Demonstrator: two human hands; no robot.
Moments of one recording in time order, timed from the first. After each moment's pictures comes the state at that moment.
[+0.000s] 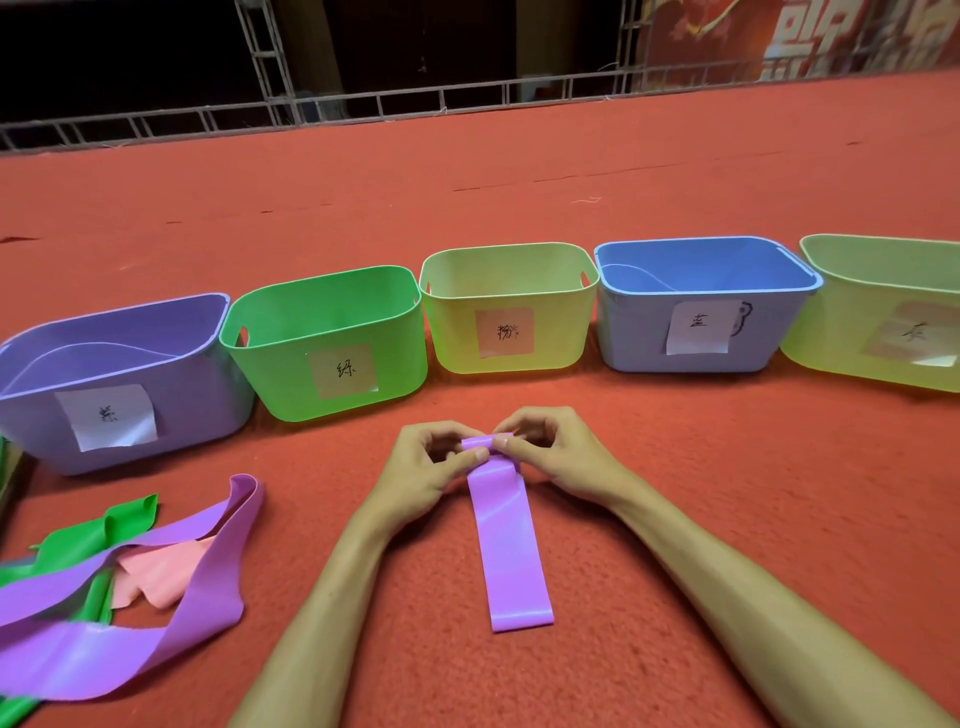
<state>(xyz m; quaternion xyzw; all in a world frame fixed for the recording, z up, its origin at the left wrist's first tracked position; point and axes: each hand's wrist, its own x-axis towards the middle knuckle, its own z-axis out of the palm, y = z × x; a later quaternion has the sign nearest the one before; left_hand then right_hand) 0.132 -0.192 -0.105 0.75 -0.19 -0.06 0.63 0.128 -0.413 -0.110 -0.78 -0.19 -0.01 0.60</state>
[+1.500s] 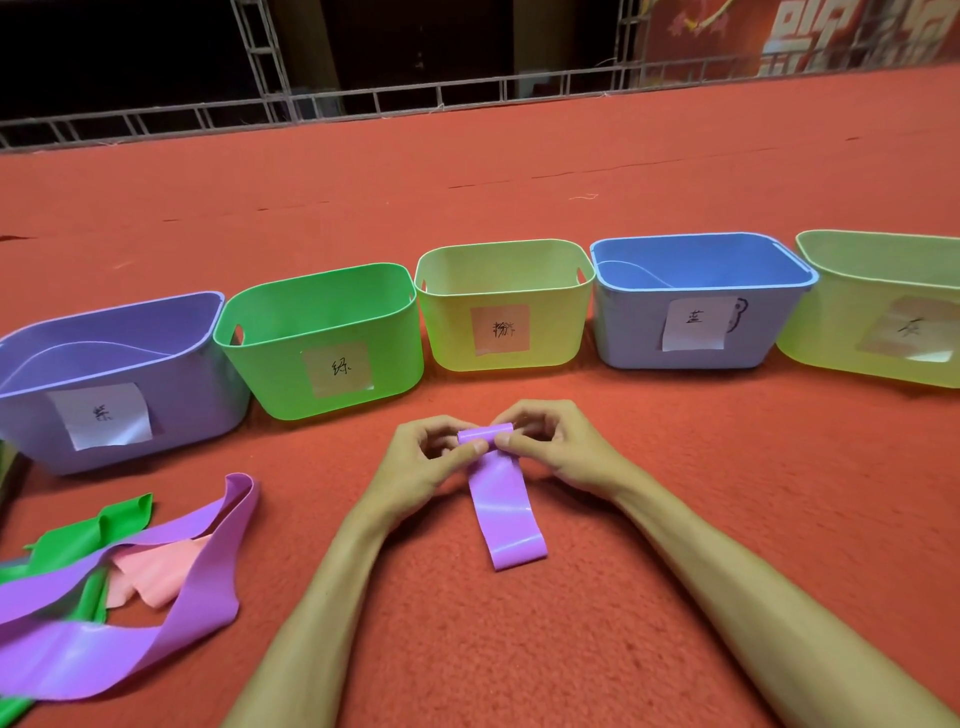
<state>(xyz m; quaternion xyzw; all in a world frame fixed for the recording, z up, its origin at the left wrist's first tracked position) 0.129 -0.195 -0.100 0.74 -0.16 -0.07 0.65 0.130 -0.416 -0.104 -0.75 -0.21 0.00 0.63</state>
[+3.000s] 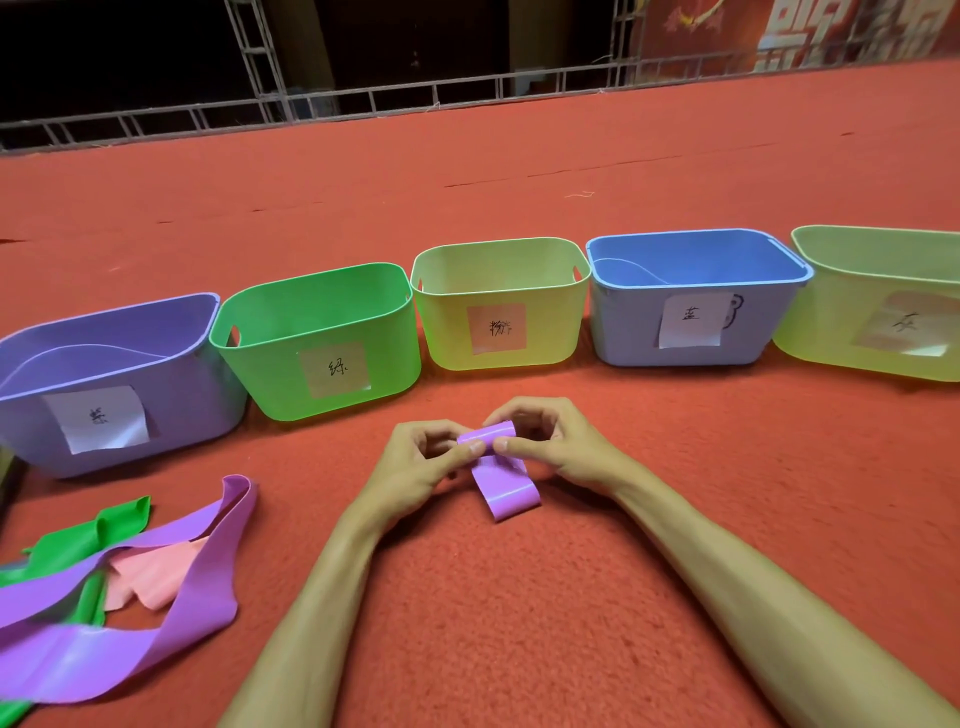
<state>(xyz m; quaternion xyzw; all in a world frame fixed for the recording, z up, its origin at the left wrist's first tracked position) 0.126 -0.194 -0.100 0.73 -0.16 -0.11 0.66 0.126 -0.418 -0.099 -0.74 -0.22 0.03 0.63</state>
